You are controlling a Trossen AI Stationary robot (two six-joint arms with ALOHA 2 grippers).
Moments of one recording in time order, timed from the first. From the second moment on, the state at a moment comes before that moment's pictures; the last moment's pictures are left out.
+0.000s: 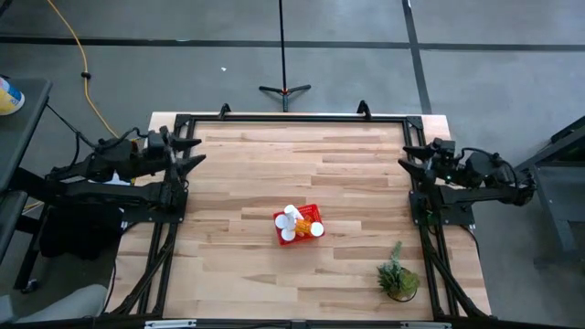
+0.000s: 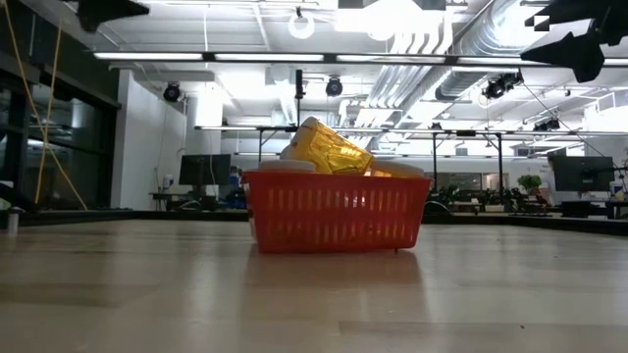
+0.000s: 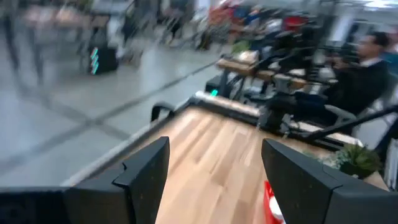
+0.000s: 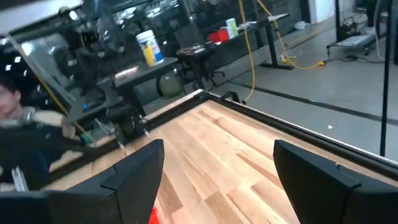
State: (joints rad) left arm 0.01 0.26 0.72 -0.56 -0.39 -0.20; right arm 0.08 0.03 0.54 -0.61 0.51 0.43
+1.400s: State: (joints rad) left arm 0.01 0.01 0.39 -0.31 -0.17 0.01; right arm 0.08 0.02 0.14 0.09 0.47 0.00
